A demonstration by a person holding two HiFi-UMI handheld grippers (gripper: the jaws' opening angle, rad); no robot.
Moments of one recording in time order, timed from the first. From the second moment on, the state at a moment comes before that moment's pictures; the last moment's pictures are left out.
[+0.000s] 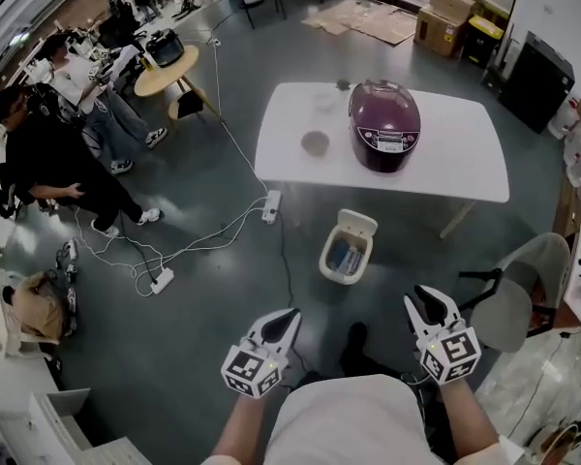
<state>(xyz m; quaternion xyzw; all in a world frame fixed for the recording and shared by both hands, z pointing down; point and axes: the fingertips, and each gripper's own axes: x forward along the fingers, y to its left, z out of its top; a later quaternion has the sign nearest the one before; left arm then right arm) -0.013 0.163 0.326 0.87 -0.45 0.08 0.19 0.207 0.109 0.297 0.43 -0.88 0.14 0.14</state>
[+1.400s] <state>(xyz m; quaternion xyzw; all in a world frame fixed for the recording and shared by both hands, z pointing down) -0.023 -0.038 0.457 0.85 -0.45 0.13 0.24 0.165 -0.114 0.461 0.38 -0.88 0.21 0.20</state>
